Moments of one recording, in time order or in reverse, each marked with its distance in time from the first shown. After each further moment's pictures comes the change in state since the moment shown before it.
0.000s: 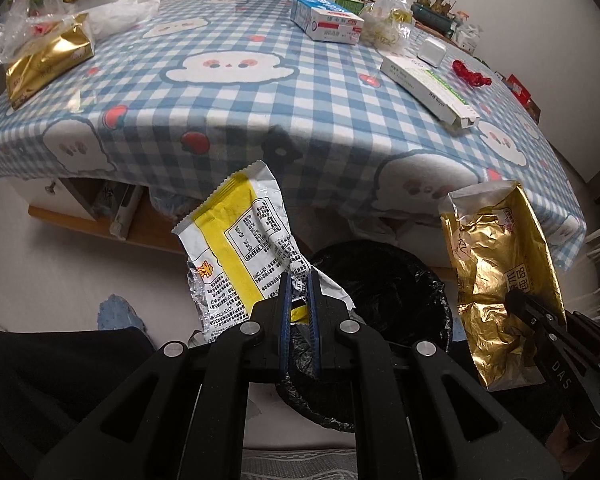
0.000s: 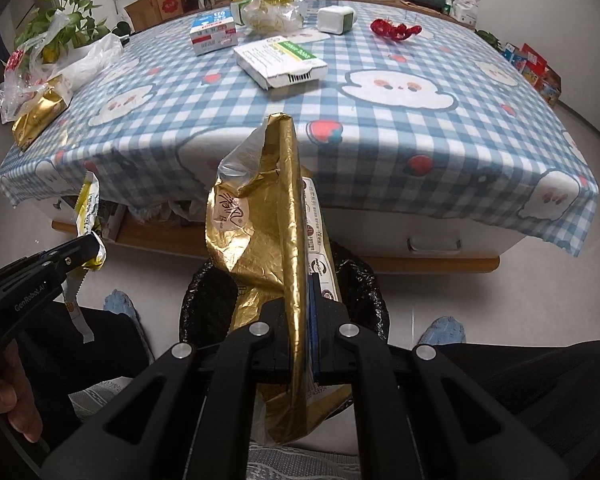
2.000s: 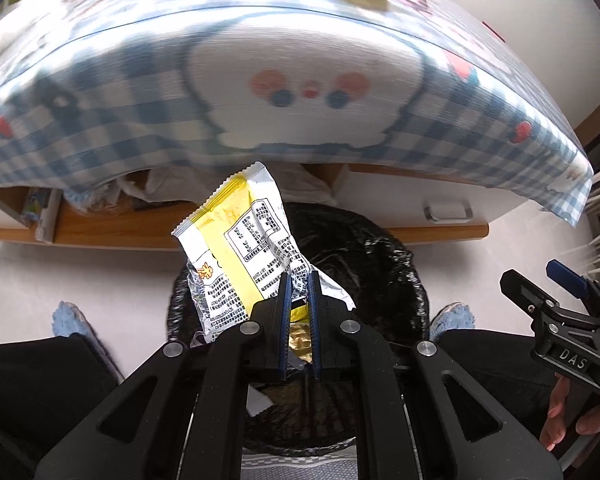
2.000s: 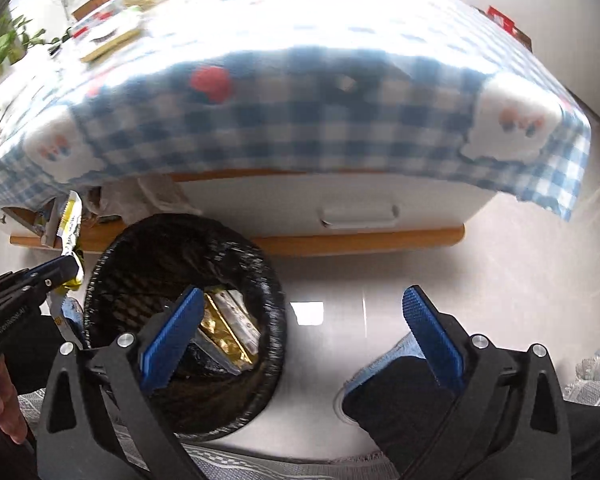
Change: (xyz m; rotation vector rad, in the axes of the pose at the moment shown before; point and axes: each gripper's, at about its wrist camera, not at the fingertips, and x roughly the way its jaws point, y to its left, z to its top) left arm 0.095 -0.107 -0.015 0.126 0.122 -0.063; right arm 0.064 -0.132 -0.015 0.121 0.060 -0.075
